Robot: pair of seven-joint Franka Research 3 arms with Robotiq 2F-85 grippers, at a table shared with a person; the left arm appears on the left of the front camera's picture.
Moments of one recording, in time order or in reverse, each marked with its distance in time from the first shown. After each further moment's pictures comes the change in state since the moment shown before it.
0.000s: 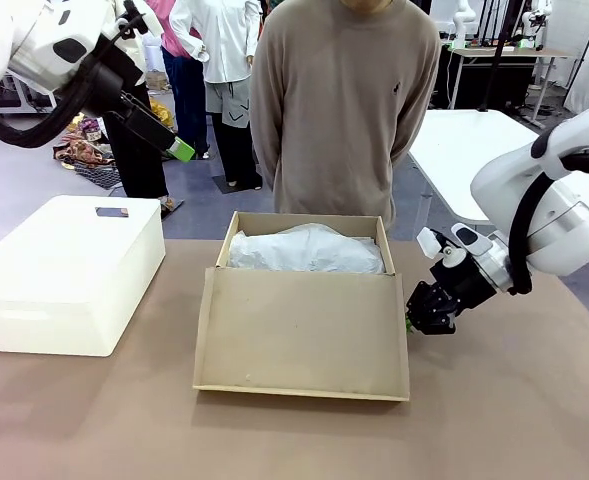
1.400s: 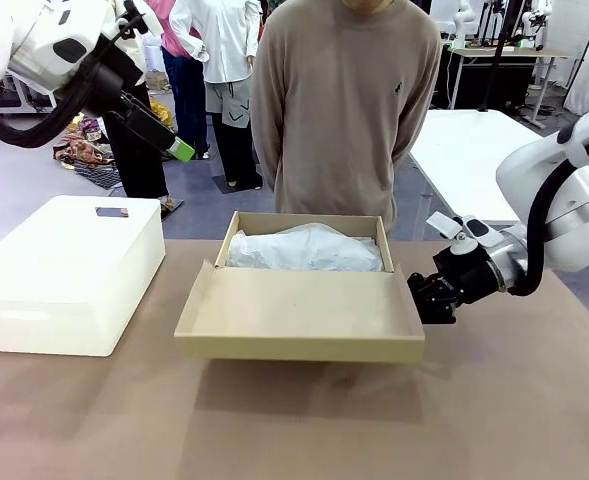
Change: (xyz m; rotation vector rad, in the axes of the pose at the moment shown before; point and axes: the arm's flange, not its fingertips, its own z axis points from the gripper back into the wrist) left arm 0.000 0.000 0.000 0.000 0.000 0.000; right arm 0.019 0.016 0.011 0.145 -0.300 0.001
